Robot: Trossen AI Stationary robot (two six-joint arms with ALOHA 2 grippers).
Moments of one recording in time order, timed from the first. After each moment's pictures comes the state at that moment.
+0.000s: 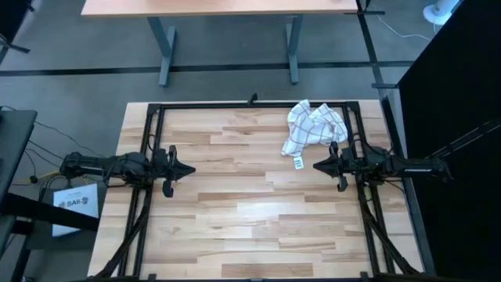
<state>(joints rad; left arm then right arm) -0.14 0.01 0.07 -0.16 -0.19 -0.19 -0.03 0.02 0.01 0.01 -0.03 0.19</state>
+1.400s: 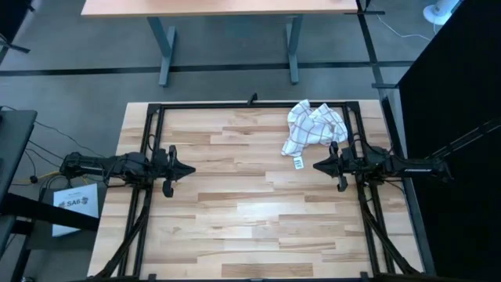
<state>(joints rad) -0.14 0.01 0.07 -0.16 -0.19 -0.19 -0.03 0.02 0.01 0.01 -0.03 0.19</state>
